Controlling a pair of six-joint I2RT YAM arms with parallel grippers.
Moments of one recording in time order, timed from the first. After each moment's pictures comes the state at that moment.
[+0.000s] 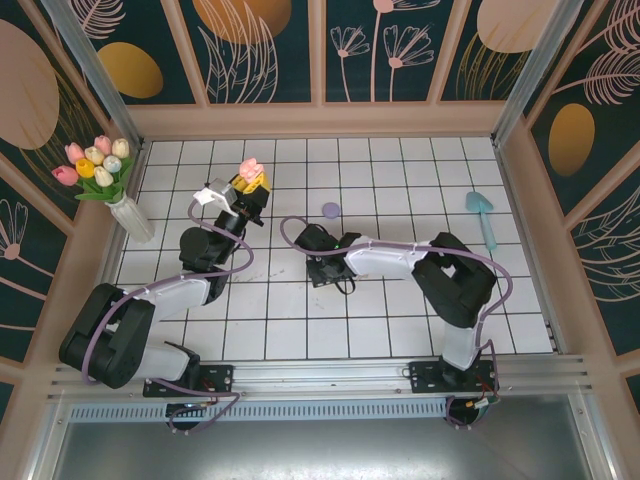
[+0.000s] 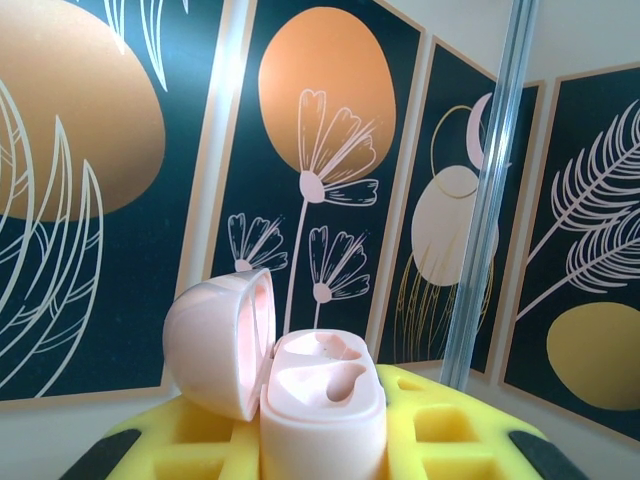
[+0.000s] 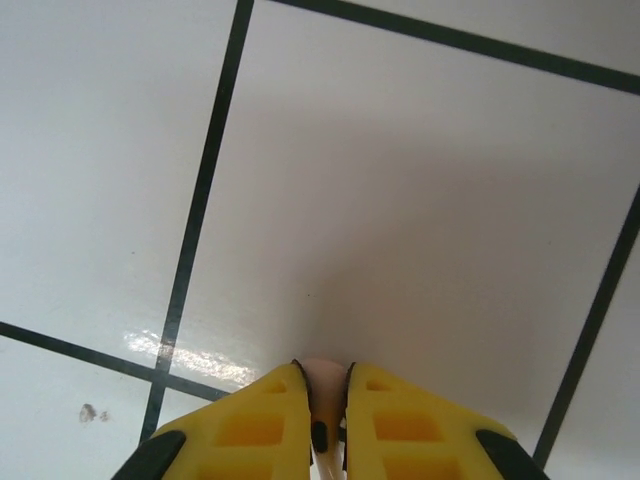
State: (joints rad) left arm -0.43 1.38 0.48 1.33 0.13 -0.27; right arm 0.94 1.84 1.14 -0.52 0.13 0.60
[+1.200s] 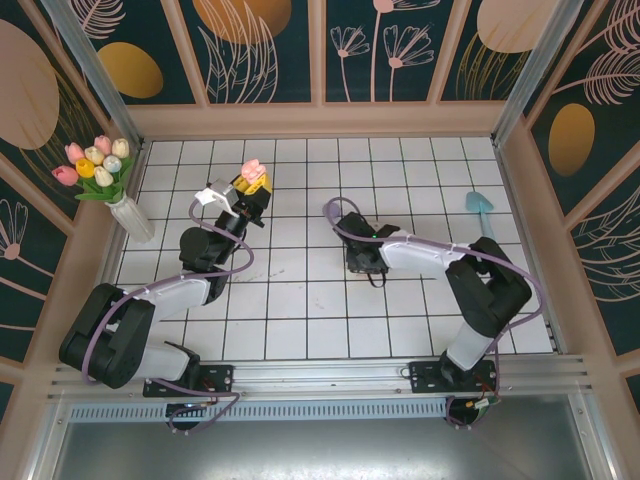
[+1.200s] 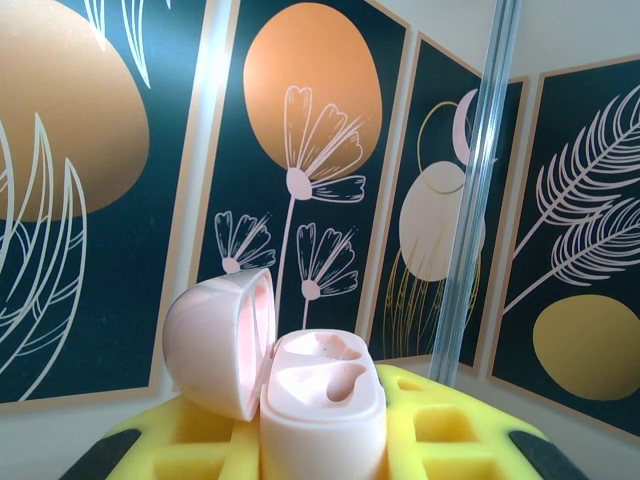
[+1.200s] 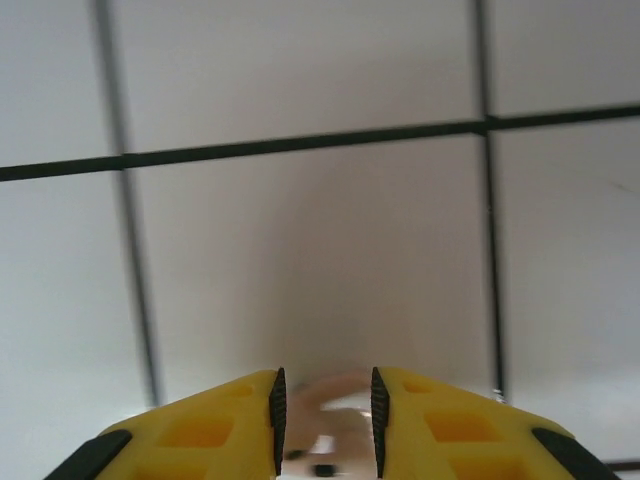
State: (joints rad) left arm -0.43 1.38 0.48 1.33 0.16 -0.27; right arm 0.74 1.67 0.96 -0.57 0.25 0.76
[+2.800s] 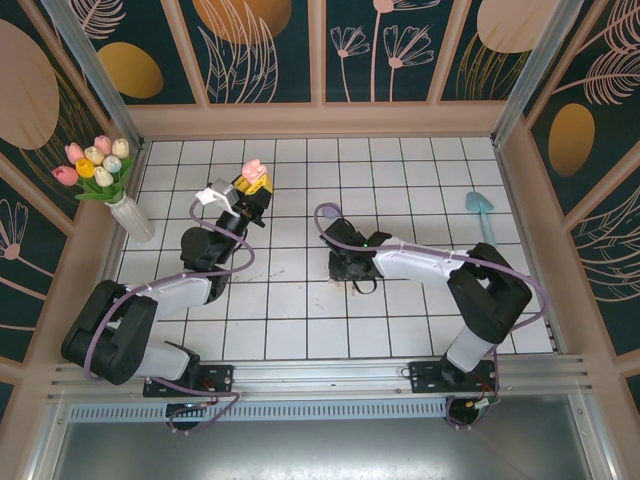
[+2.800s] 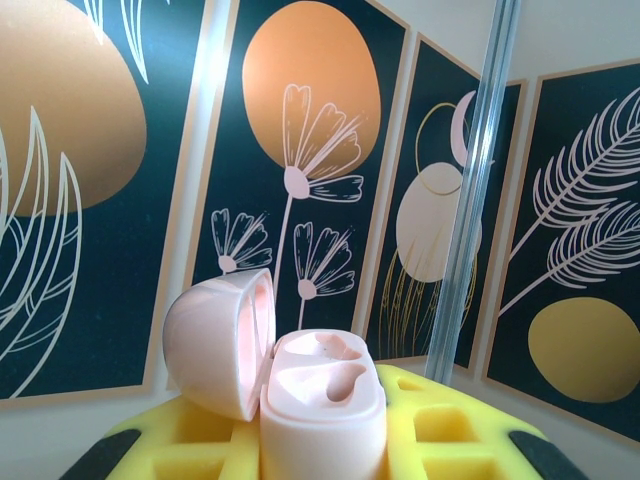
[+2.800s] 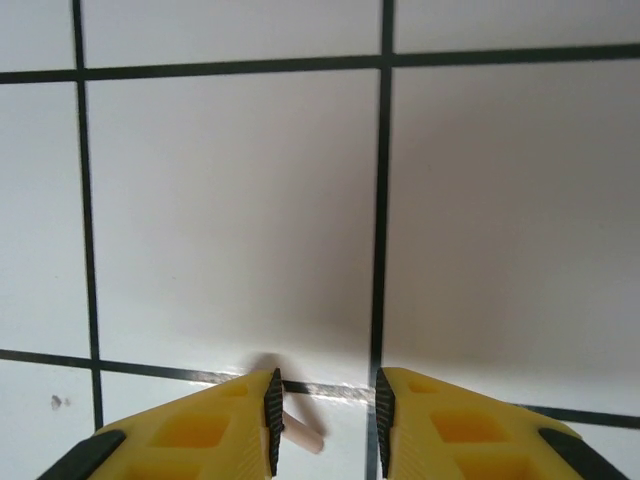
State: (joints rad) left arm -0.43 1.40 0.48 1.35 0.16 -0.28; right arm 0.87 1.67 1.00 -0.51 0.13 0.77
